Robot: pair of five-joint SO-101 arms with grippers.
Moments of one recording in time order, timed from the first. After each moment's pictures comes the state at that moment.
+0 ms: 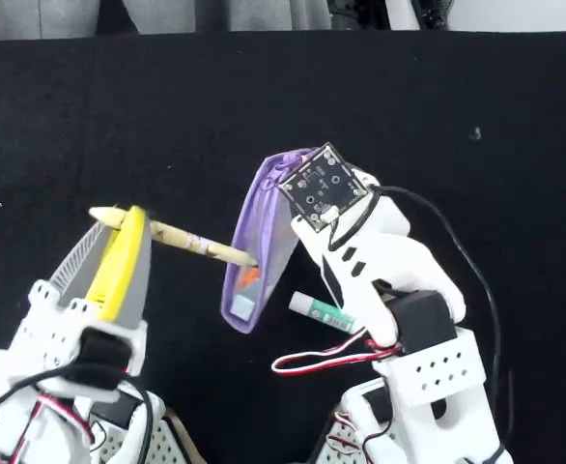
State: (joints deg) left arm 16.4 -104.8 45.3 50.2 32.9; right arm -17.3 -58.9 45.8 47.3 28.9
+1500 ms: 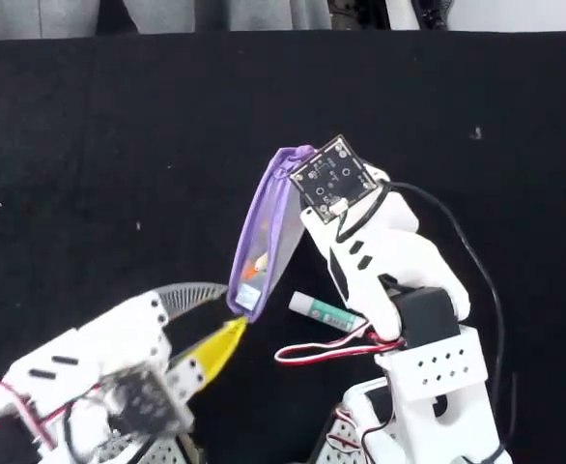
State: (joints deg) left arm 39.1 -90.8 39.3 81.0 -29.0; right arm -14.5 -58.2 45.8 46.0 28.9
